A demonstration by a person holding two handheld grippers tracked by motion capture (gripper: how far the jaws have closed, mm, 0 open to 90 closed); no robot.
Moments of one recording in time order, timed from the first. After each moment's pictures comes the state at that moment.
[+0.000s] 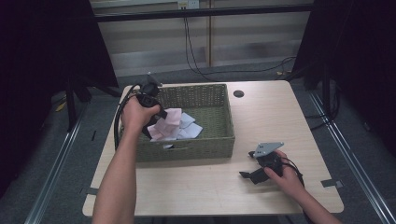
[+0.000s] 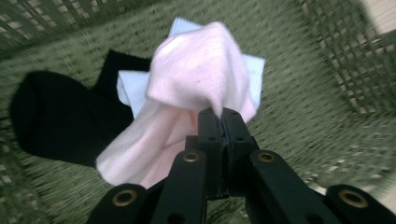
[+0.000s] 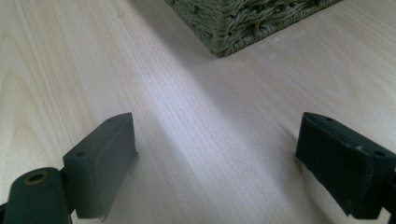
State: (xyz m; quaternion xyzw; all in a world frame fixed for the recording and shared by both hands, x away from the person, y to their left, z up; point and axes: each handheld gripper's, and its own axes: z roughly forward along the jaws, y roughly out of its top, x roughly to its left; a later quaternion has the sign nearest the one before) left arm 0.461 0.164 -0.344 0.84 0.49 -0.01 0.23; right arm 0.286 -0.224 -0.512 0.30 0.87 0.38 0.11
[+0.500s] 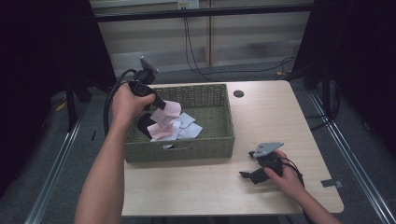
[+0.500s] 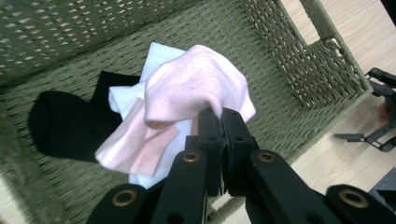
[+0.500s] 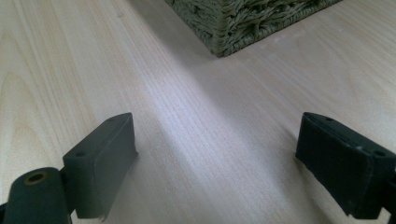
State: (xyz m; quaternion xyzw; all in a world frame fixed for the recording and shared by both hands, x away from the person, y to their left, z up) left arm 0.445 0.165 -0.285 0.86 0.45 -0.01 0.25; right arm 0.286 -0.224 -0.511 0.30 0.87 0.38 0.11
